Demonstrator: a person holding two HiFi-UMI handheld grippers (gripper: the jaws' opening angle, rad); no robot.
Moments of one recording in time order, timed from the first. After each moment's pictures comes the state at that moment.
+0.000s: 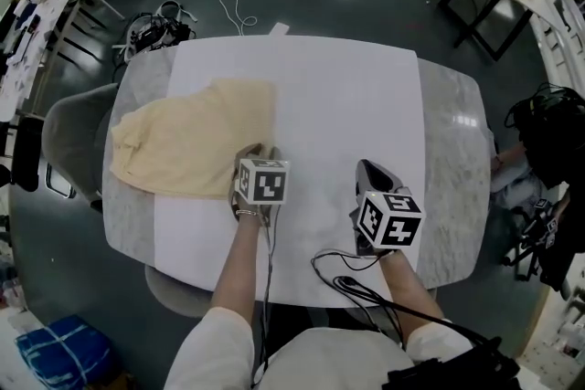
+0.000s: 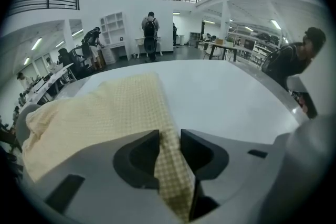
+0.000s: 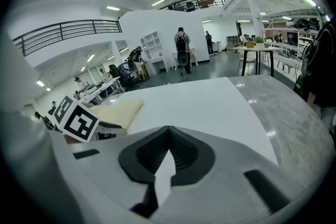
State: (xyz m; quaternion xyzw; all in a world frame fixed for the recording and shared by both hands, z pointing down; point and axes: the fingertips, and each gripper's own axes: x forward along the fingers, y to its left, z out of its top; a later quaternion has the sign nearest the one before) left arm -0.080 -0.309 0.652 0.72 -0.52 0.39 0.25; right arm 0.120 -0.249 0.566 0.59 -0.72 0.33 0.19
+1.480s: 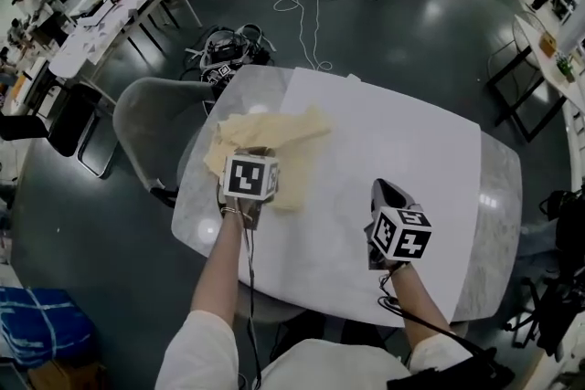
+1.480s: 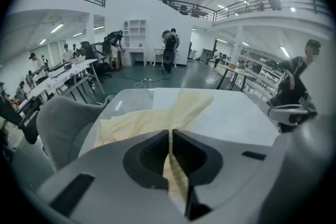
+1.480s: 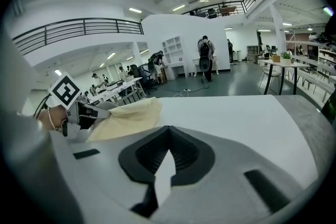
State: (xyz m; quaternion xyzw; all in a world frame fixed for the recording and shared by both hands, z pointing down) left arm -0.353 -0.296 0.516 0.72 -0.56 0.30 0.29; right arm -0.106 -0.259 0.488 0.53 -0.78 0.27 0.18
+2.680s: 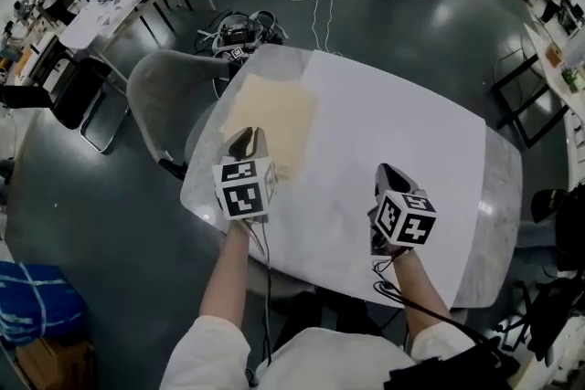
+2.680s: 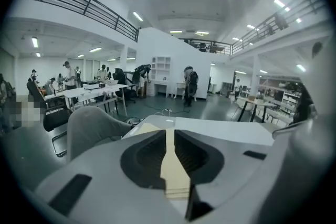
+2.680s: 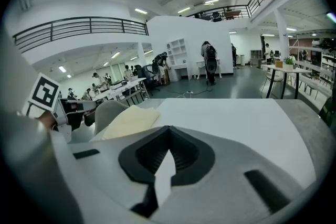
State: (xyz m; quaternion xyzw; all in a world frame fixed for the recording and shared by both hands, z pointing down) left arm -0.420 -0.226 0.440 0.67 -0.71 0.14 0.20; right arm -0.140 -0.222 0.472 0.53 -0.79 0.24 0.19
